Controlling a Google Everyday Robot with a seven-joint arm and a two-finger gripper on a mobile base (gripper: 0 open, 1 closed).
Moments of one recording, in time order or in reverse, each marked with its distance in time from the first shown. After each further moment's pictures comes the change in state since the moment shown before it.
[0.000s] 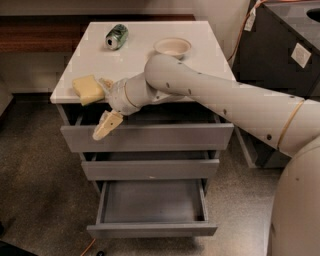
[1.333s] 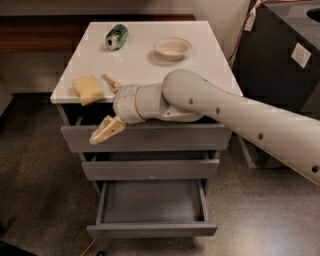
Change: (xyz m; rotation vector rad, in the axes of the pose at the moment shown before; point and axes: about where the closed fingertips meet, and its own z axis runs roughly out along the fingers) arm -0.035 0.028 -0.043 0.136 -0.159 -0.028
